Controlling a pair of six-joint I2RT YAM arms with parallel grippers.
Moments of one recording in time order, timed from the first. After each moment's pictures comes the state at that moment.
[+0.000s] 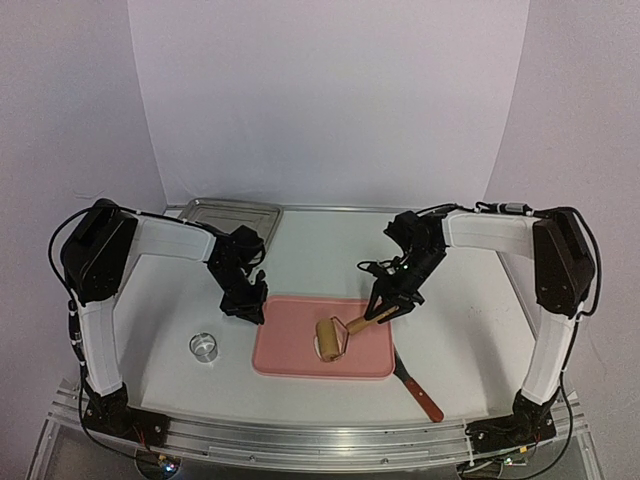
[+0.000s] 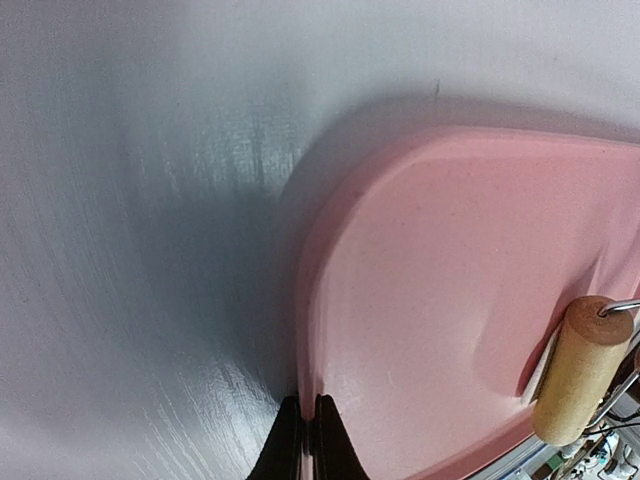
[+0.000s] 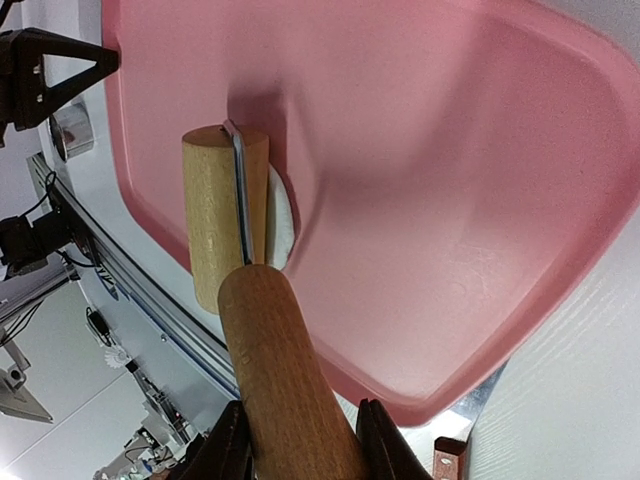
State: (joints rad) left arm -0.63 1.98 1.28 -0.68 0.32 -0.58; right arm 0.58 1.95 1.41 -0.99 -0.62 0.33
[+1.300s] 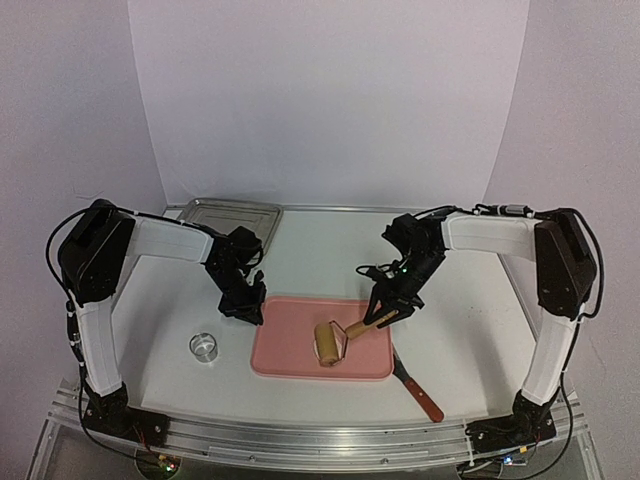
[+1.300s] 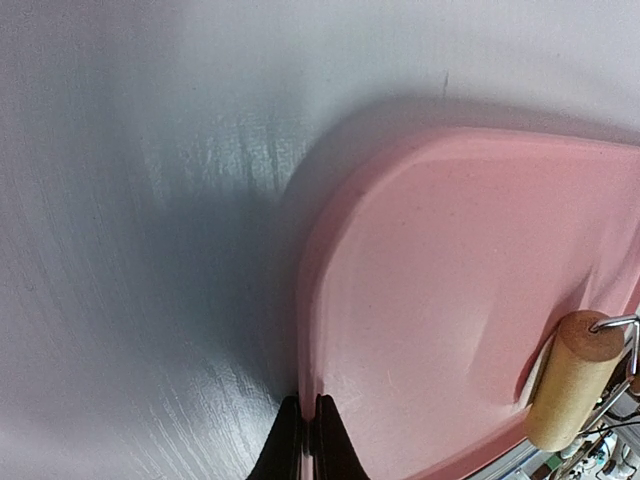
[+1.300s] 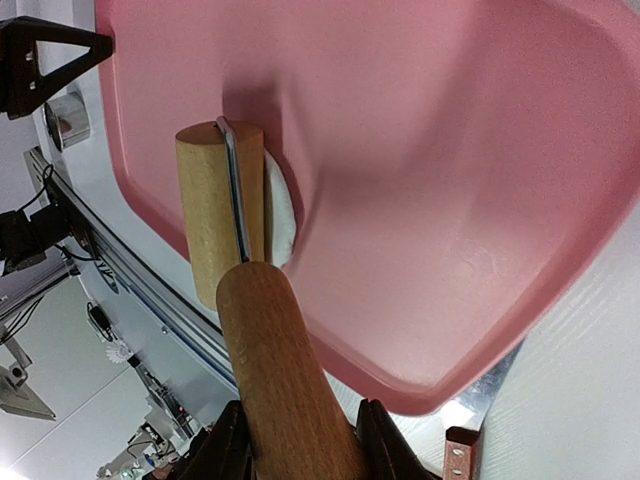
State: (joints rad) left arm -0.62 1.96 1.25 -0.66 0.32 -0.58; right arm 0.60 1.94 1.39 -0.99 -0.62 0.36
